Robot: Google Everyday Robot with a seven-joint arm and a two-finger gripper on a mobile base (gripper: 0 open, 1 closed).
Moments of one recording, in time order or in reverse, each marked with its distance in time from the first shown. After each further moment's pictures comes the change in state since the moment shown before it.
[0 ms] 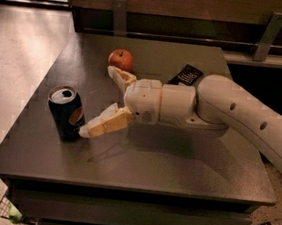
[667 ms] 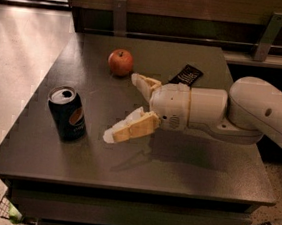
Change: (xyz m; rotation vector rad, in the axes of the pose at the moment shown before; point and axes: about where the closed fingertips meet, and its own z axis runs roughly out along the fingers) arm 0.002 0.010 -0.056 0.030 0.063 0.107
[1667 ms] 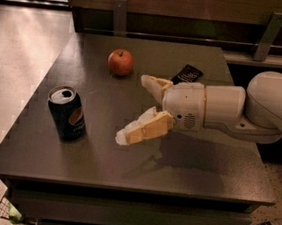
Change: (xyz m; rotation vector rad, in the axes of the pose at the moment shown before) arm -0.004 0.008 -0.027 -0.003 0.045 0.044
